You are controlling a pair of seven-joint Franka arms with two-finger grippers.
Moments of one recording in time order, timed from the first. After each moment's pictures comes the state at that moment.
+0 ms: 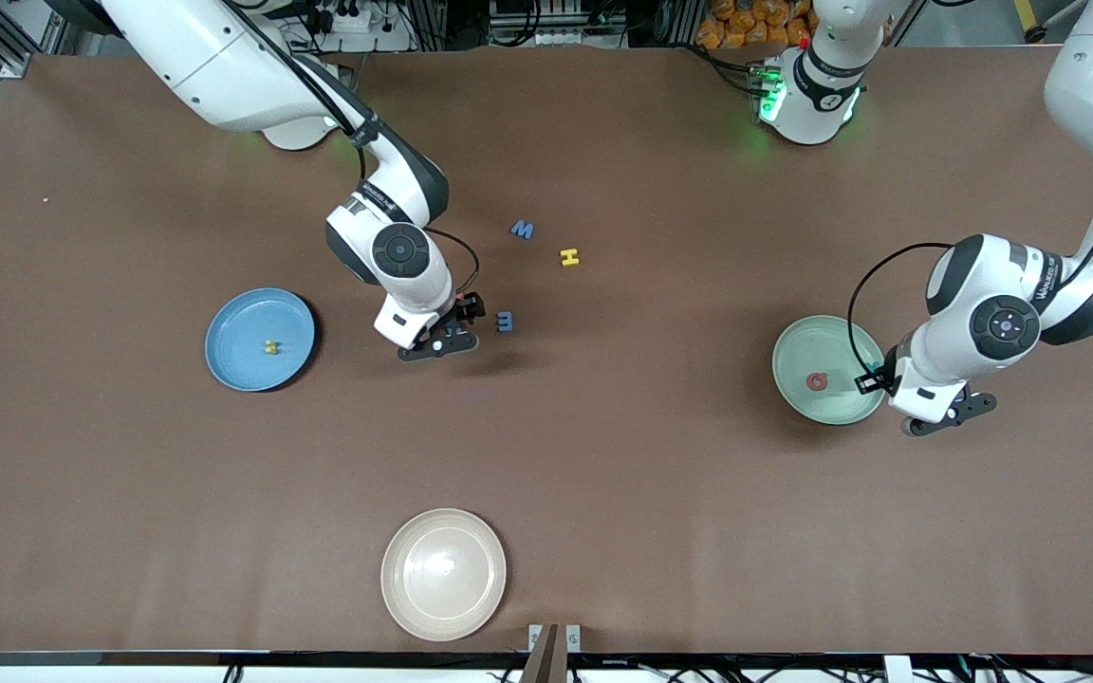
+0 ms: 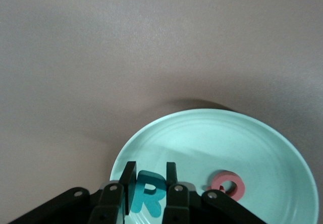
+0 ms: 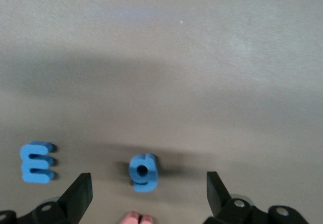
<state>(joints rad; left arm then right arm) 0.67 0.60 -0.74 -1.94 0.63 2.19 -0.76 0.15 0.58 0.47 -1.99 -0.32 2.40 0.63</state>
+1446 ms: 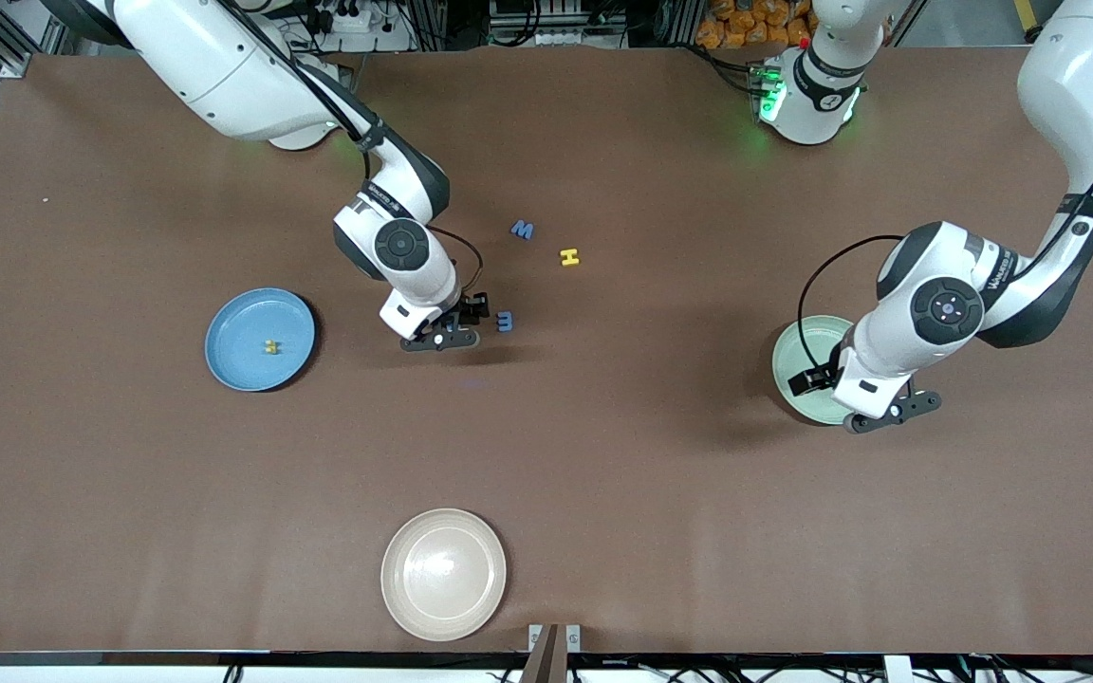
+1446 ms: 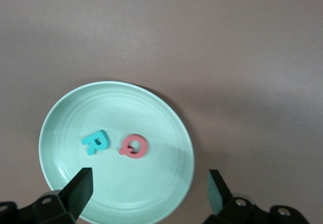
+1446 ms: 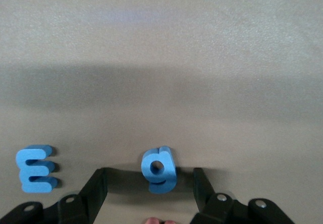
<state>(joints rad) 0.65 0.60 -0.95 -1.88 0.63 2.10 -0.87 0.15 0.59 0.47 -2.05 -0.32 2.51 0.76</state>
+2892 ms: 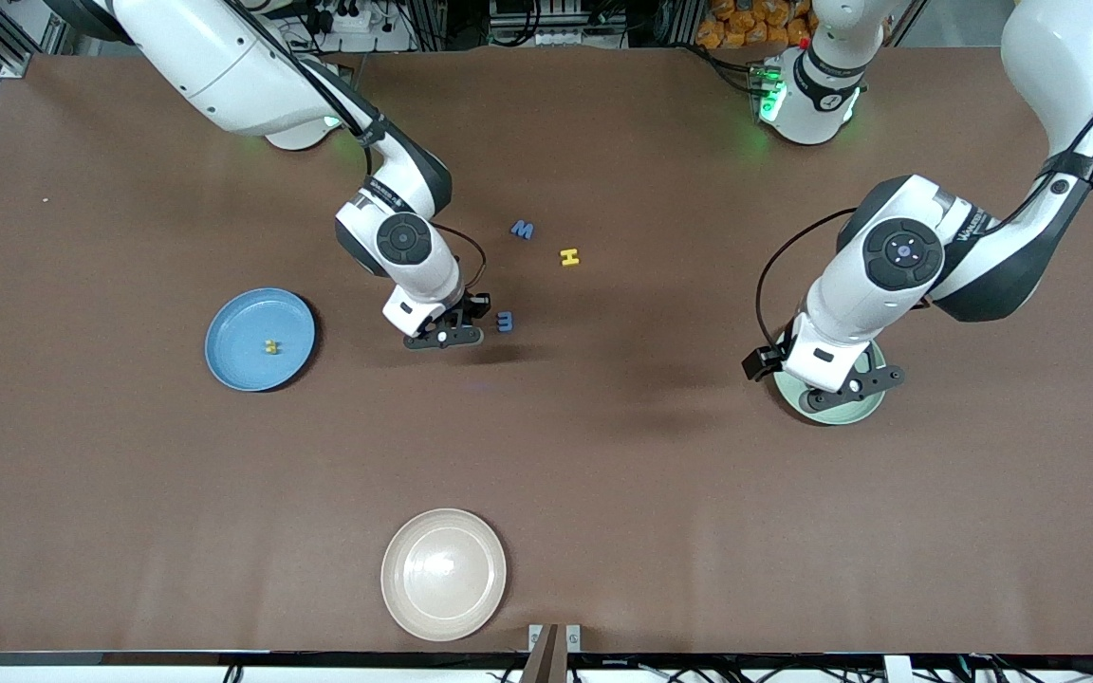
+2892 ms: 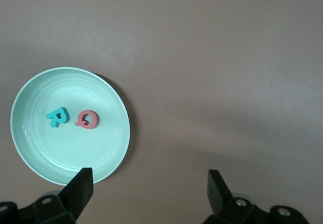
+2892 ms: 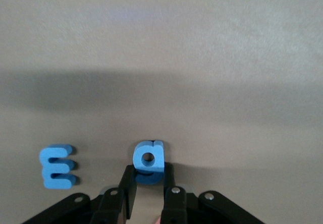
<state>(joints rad) 0.64 0.58 -1.12 -1.83 0.62 2.04 -1.01 0.15 0.58 0.49 -2.04 -0.32 2.50 0.76</state>
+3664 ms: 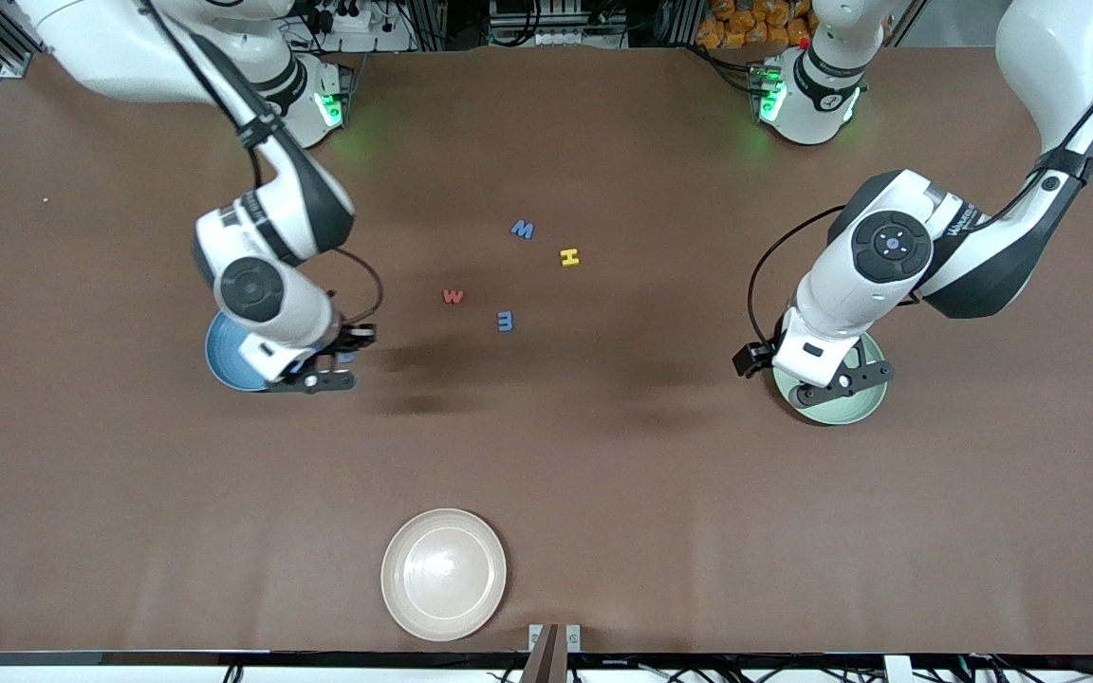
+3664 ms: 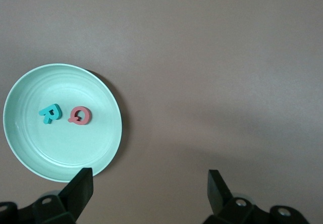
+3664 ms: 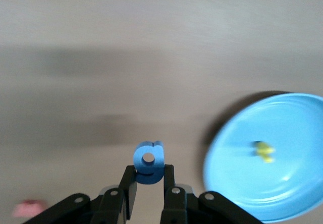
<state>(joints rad) 0.63 0.58 -1.13 -1.83 0.62 2.04 -1.02 -0.12 0.42 0.44 -1.95 -0.23 2.10 0.40</state>
